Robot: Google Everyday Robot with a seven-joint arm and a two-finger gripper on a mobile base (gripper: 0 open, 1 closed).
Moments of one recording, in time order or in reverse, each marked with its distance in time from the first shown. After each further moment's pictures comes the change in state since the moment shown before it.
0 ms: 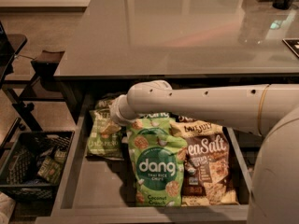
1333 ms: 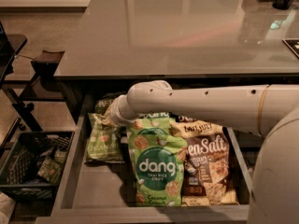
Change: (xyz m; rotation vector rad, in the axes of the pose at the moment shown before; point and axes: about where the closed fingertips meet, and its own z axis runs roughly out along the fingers) arm -0.001 0.001 0.000 -0.005 -0.005 0.000
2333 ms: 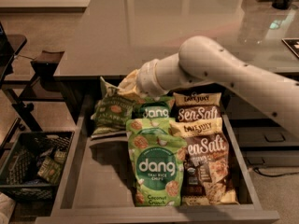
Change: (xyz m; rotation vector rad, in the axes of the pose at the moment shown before) arm -0.043 -0.039 -0.167 0.015 -0.236 -0.001
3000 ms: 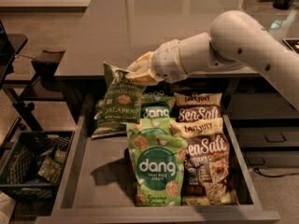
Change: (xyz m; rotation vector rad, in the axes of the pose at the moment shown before) arm -0.039 -0.007 -0.073 -0.046 -0.141 0.047
